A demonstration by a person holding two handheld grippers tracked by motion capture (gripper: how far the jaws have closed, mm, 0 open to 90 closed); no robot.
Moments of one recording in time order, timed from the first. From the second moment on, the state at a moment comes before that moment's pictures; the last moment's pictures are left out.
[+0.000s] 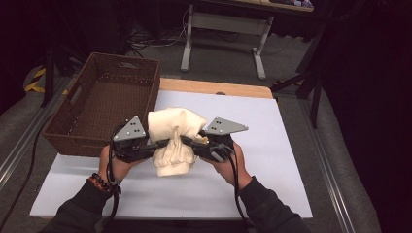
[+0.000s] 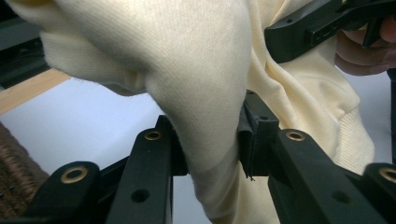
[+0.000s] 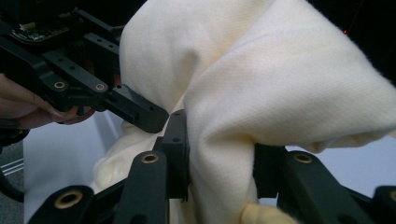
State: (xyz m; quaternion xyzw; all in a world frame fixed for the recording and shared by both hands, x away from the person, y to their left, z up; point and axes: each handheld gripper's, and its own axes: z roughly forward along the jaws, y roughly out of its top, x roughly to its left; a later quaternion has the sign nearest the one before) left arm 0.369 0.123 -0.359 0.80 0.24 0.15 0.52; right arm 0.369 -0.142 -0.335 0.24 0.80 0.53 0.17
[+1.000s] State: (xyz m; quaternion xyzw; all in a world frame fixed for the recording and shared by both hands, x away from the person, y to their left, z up) left arm 0.378 0.175 -0.322 0.79 0.27 0.19 0.51; right arm 0.397 -0.087 -0.306 0.22 0.79 0.55 0.17
